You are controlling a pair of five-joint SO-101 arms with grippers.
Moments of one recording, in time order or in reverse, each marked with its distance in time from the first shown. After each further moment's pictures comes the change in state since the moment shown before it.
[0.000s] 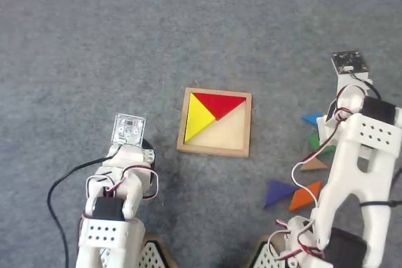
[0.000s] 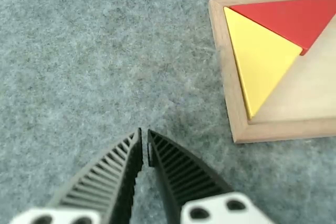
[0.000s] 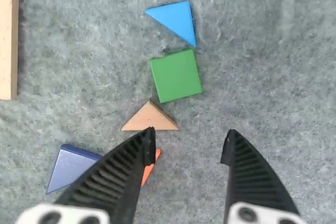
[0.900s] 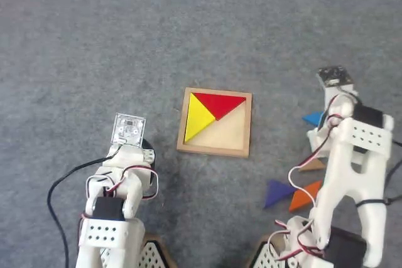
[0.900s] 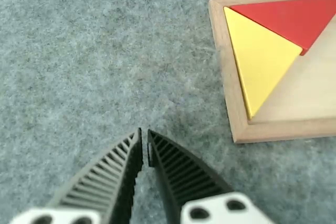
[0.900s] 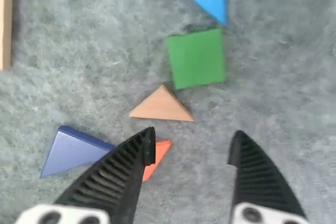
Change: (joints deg) left arm 0.0 0.0 0.0 0.0 0.0; right arm -2.0 0.4 9.8 -4.0 3.8
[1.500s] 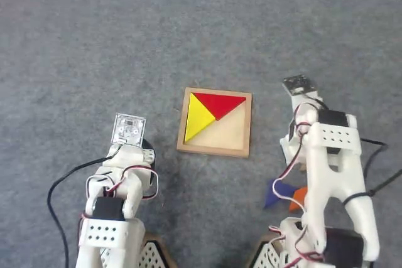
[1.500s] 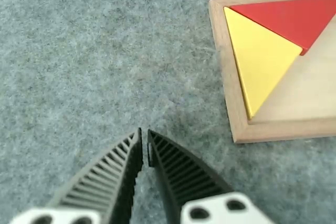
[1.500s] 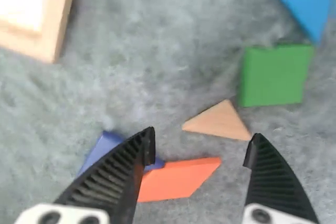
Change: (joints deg) left arm 0.0 0.0 0.0 0.0 0.0; right arm -10.0 1.0 7.1 -5.3 -7.6
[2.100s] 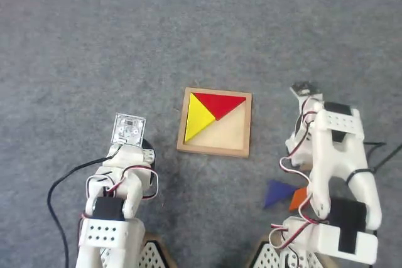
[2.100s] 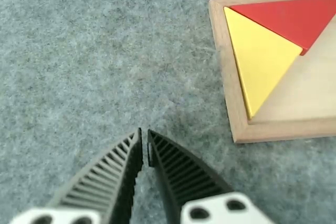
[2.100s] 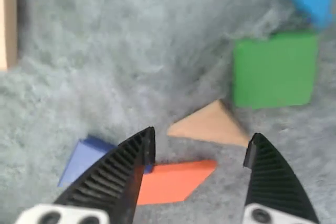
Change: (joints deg) left arm 0.0 0.0 0.0 0.0 0.0; right arm 3.3 13.0 -3.2 -0.1 3.5
